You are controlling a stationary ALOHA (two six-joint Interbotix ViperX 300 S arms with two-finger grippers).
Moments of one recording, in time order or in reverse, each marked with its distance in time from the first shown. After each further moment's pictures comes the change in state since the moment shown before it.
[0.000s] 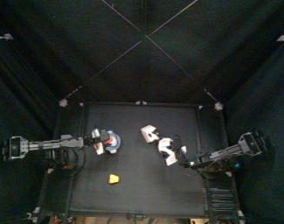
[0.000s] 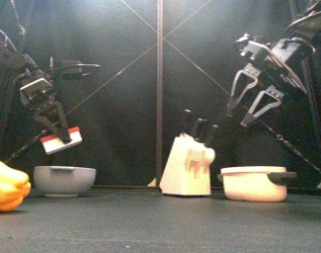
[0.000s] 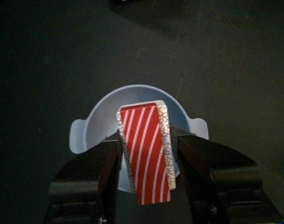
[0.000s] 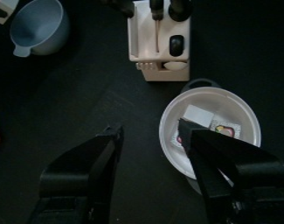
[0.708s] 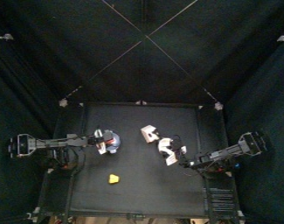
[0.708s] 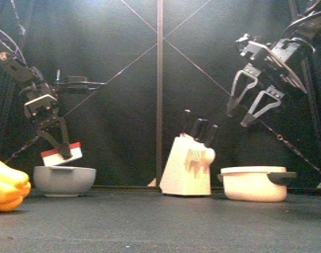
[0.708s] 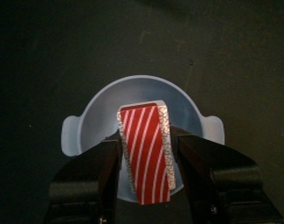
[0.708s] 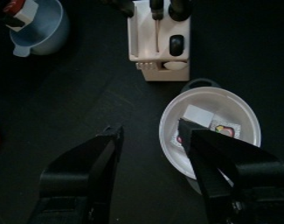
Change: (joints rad) left arm 0.031 0.103 -0.003 0.009 -0.083 0.000; right arm 0.000 0.000 0.000 0.000 -0.002 0.000
